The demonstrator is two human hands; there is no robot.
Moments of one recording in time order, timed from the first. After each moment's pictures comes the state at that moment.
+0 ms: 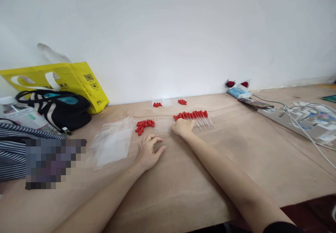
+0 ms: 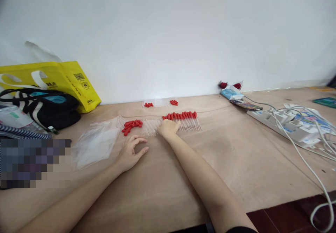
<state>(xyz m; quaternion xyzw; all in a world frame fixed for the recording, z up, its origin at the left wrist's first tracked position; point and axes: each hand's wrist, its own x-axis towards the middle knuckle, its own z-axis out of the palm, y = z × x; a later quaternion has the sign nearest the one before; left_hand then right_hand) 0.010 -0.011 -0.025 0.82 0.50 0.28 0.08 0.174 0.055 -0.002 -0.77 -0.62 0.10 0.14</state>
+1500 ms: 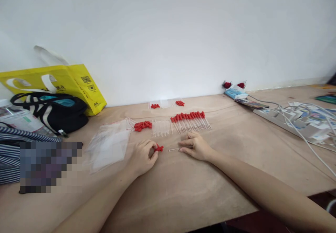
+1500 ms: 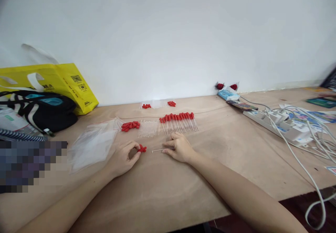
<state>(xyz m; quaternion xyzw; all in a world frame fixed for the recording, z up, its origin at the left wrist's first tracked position) 0.006 -0.022 -0.009 0.86 0.46 0.23 0.03 0.252 -0.018 -0.038 -0.42 -0.85 0.07 0.30</state>
